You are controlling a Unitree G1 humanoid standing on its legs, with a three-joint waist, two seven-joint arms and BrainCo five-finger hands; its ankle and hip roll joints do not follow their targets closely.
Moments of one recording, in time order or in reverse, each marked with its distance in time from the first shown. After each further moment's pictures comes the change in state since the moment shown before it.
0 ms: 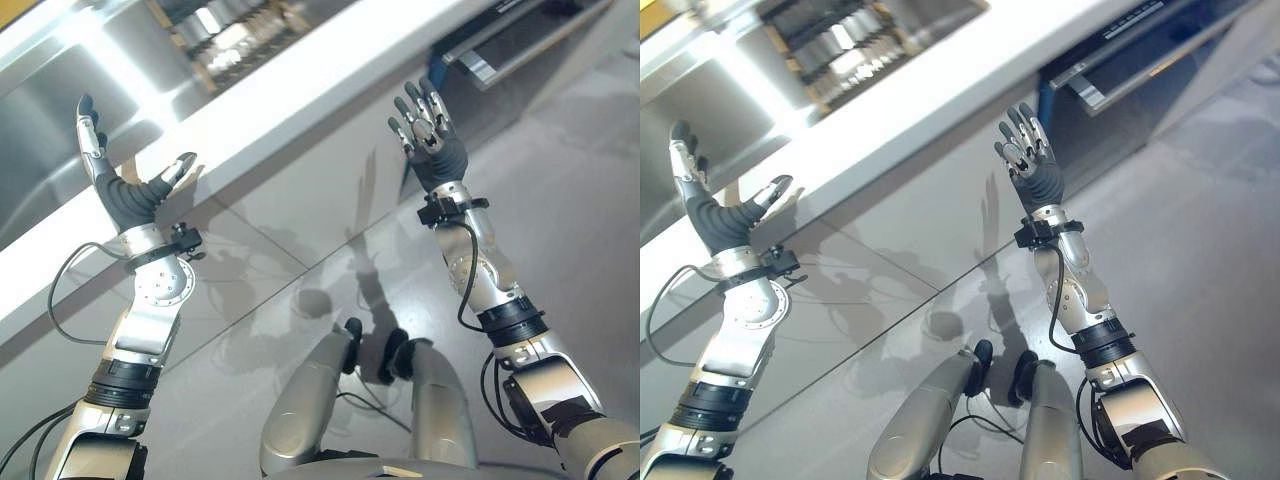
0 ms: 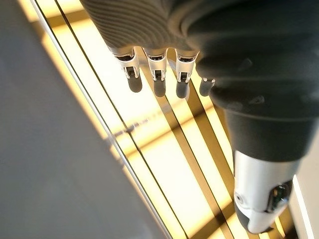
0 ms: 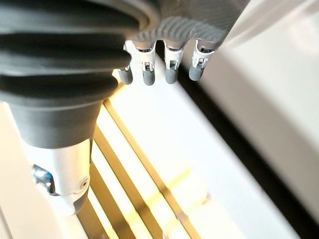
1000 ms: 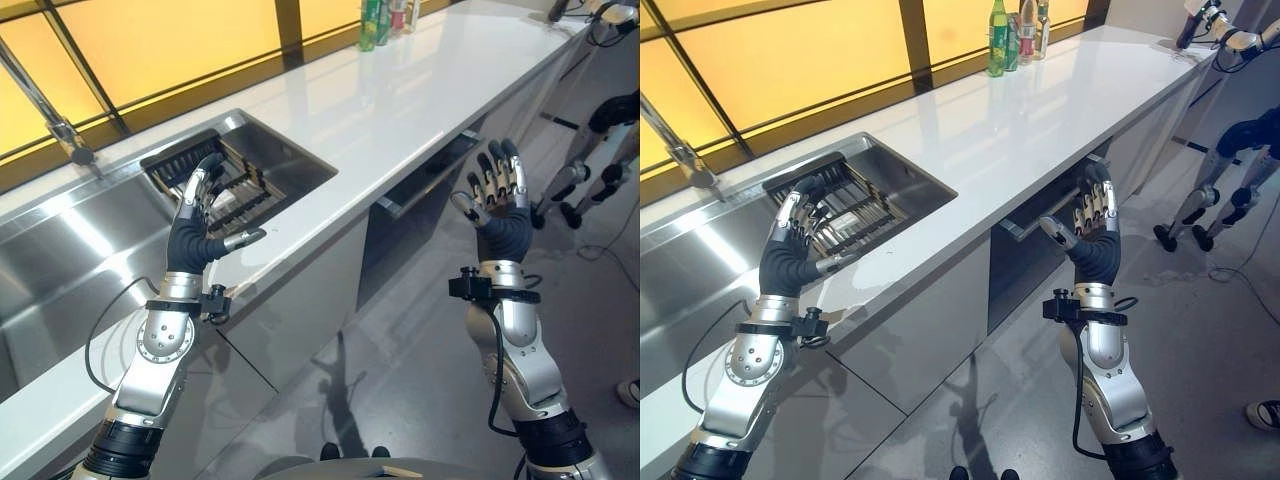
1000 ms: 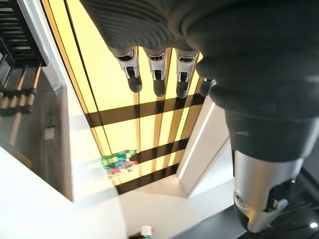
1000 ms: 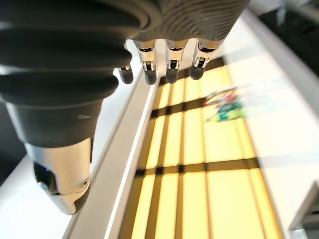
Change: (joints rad) left arm 0.246 -0.111 -0.034 -0.208 -0.258 -0.081 -0.586; right arm 0.506 -0.016 -0.060 -0.570 -0.516 0.038 -0.369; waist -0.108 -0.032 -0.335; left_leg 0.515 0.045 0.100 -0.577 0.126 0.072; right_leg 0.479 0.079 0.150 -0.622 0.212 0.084
